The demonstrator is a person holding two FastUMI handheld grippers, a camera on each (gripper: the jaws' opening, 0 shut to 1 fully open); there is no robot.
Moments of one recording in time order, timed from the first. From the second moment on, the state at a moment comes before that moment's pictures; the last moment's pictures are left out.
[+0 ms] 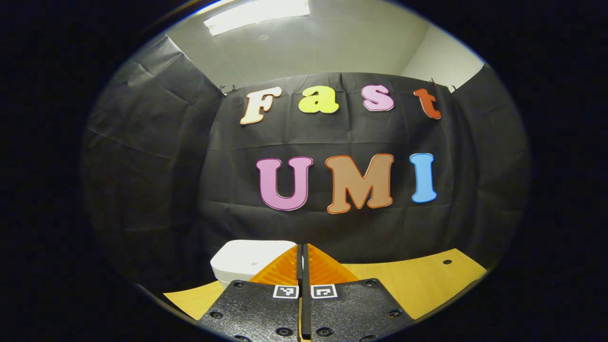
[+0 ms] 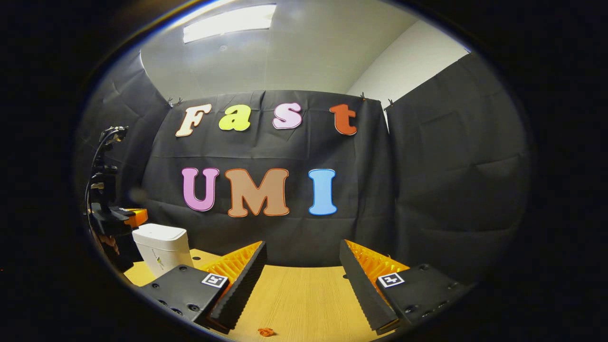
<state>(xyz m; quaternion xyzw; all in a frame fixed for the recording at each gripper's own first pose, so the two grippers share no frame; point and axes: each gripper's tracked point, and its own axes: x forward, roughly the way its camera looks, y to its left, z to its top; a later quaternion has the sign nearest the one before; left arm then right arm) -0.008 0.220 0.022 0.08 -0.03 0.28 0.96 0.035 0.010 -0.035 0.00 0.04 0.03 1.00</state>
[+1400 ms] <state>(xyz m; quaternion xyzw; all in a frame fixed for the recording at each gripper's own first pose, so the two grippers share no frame) 0.031 0.359 -0.081 -0.02 0.08 0.30 0.95 0.033 0.056 -0.059 -0.02 0.08 0.00 1.00</state>
